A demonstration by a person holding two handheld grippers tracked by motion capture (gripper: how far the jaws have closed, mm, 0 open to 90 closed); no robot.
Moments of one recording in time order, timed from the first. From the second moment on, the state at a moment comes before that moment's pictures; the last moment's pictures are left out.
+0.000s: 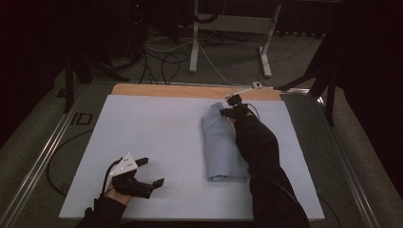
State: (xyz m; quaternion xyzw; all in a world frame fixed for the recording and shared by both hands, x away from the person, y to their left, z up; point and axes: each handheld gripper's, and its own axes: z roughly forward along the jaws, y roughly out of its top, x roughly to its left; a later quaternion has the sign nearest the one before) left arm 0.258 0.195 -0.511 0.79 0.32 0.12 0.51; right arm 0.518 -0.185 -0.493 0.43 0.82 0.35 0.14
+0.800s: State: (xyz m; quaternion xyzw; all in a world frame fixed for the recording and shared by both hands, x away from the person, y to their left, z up) left arm 0.257 0.197 -0.511 0.78 0.33 0.13 0.52; right arm 0.525 -0.188 -0.517 0.46 0.82 0.31 0.13
